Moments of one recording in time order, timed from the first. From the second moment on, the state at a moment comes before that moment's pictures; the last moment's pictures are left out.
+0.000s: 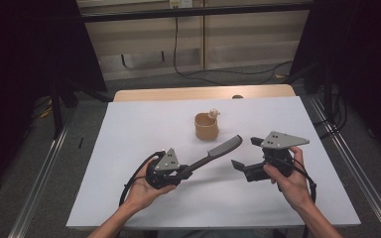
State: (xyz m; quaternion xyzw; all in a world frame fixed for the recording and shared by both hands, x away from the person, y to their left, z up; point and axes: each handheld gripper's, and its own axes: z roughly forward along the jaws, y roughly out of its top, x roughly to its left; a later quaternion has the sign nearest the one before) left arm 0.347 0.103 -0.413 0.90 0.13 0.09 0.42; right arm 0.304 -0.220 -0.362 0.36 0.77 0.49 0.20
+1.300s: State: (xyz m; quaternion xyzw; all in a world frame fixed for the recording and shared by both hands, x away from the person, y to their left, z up) left arm 0.342 0.103 -0.408 0.81 0.15 0.09 0.55; right arm 0.293 -0.204 -0.404 0.30 0.70 0.63 0.15
